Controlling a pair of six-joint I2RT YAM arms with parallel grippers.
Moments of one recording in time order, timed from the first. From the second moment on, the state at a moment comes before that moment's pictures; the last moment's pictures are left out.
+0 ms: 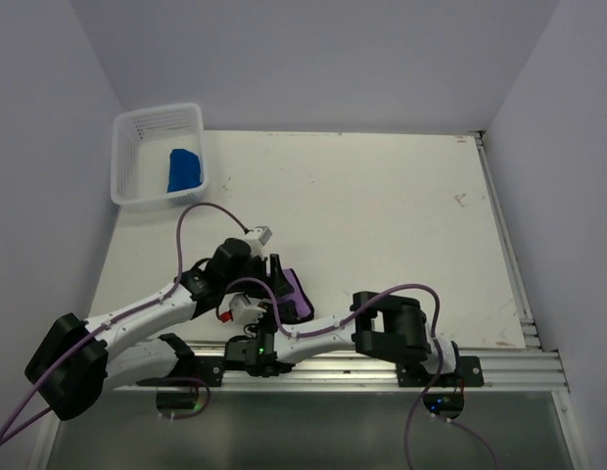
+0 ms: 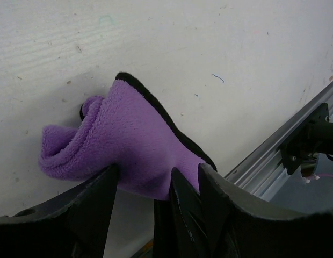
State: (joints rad) left arm -0.69 1.07 0.49 -0.11 0.23 -0.64; right arm 1.56 2.11 1.38 -0.72 1.16 0.47
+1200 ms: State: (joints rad) left arm -0.76 1.25 0.34 0.34 0.12 -0.78; right arm 1.58 1.93 1.20 -0.50 1.14 0.53
